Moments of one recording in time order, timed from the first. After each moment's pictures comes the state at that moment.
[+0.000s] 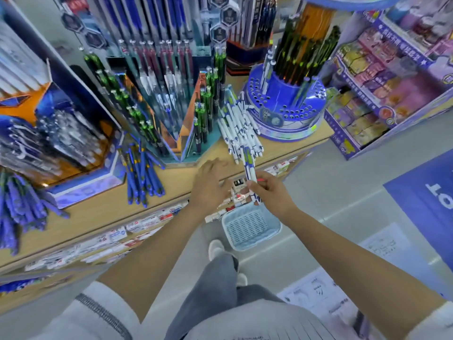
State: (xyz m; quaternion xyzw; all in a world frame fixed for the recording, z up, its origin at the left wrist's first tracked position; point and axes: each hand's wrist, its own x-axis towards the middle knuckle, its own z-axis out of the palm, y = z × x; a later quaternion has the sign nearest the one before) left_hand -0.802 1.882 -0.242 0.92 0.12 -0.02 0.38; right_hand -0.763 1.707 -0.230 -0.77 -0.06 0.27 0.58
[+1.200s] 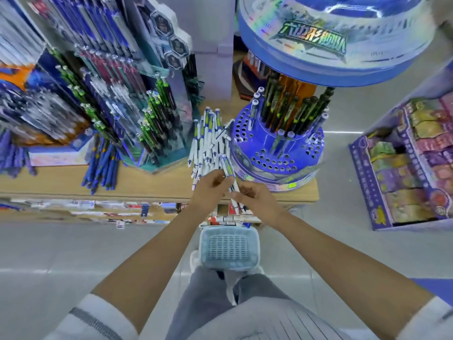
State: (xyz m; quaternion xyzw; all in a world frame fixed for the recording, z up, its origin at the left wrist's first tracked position) left_hand -0.673 1.757 -0.229 0.70 0.38 0.07 0.61; right_hand -0.573 1.634 -0.239 -0.70 -0.29 0.43 0.49
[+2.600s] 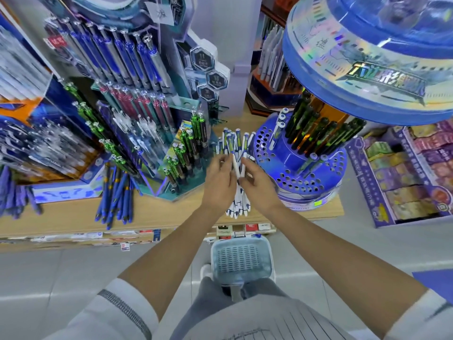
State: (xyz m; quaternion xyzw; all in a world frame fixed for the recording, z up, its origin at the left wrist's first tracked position) left_hand -0.644 1.841 -0.229 0.88 0.27 0.11 0.37; right_hand -0.573 1.747 -0.220 -0.80 -0.23 0.30 0.47
